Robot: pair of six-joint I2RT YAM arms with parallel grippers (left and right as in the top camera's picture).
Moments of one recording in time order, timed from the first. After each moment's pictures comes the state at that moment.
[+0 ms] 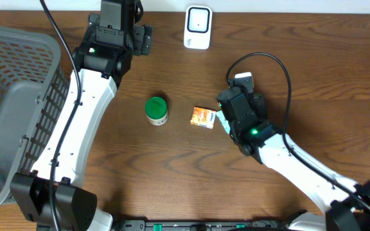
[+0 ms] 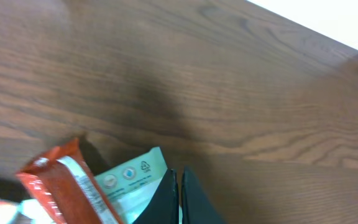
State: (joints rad) left arm -0.24 1.68 1.67 -0.68 -0.32 0.07; right arm 0.58 1.49 0.86 -0.20 0.69 0.14
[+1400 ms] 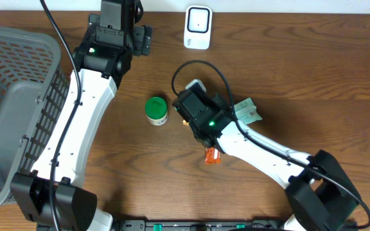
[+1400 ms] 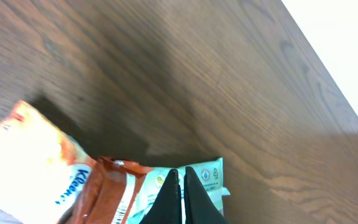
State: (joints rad) left arm -0.24 1.68 1.67 -0.68 -0.32 0.07; right arm 0.79 1.75 1.15 -0.47 0.68 -0.04
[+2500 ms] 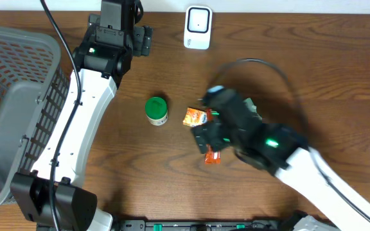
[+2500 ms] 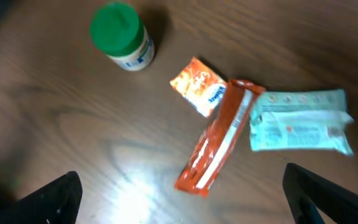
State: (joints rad) left arm -0.24 1.68 1.67 -0.68 -0.32 0.07; right arm 0.73 1.27 1.18 -0.86 0.02 0.30
